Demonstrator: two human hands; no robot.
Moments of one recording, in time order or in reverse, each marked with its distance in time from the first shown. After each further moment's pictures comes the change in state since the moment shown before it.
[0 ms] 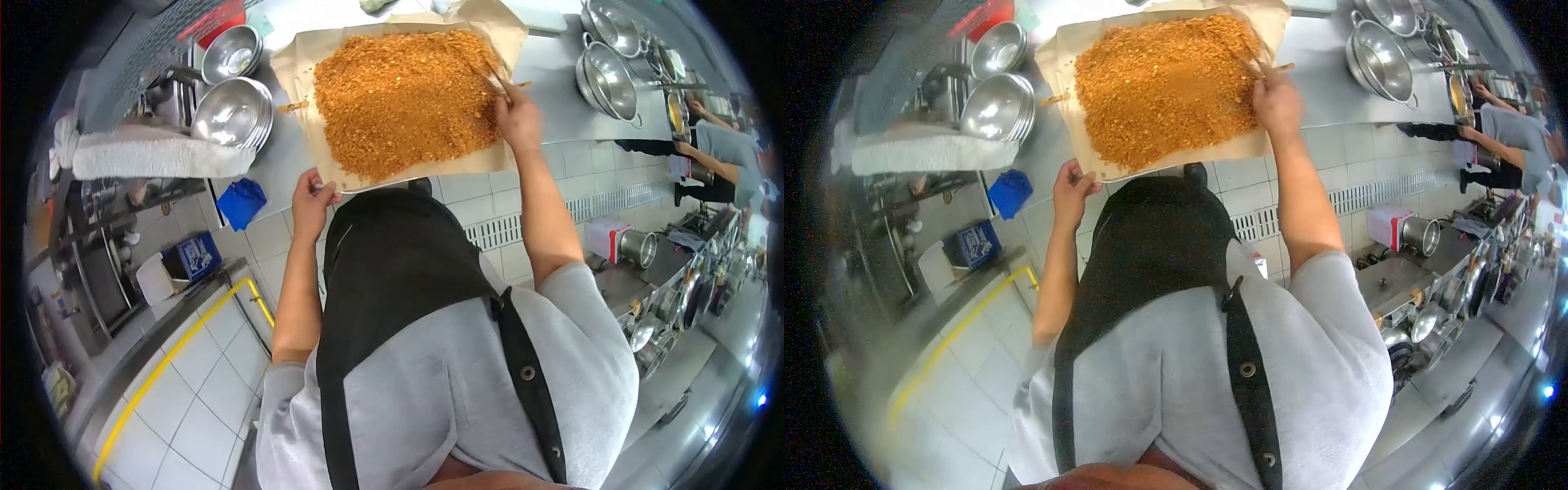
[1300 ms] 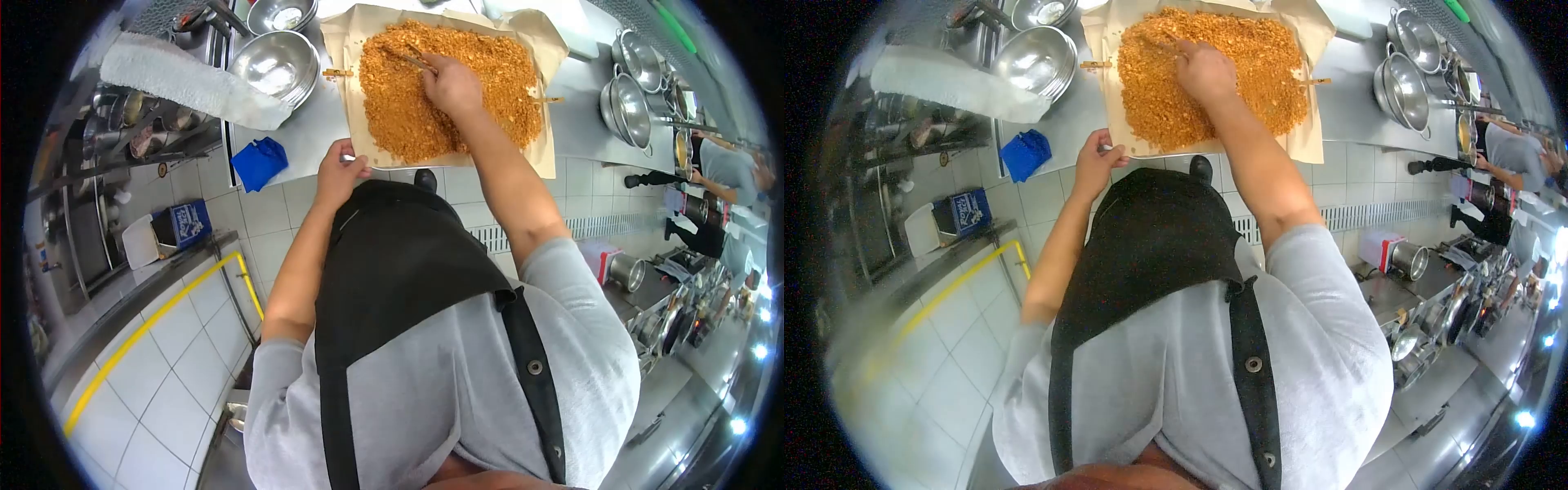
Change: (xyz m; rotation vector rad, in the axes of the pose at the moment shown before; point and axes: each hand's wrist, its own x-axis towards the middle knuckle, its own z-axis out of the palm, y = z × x) left_hand 0.001 0.000 -0.010 0.027 -0.038 0.020; right_hand 0.001 -0.187 0.077 -0.040 -0.204 -0.334
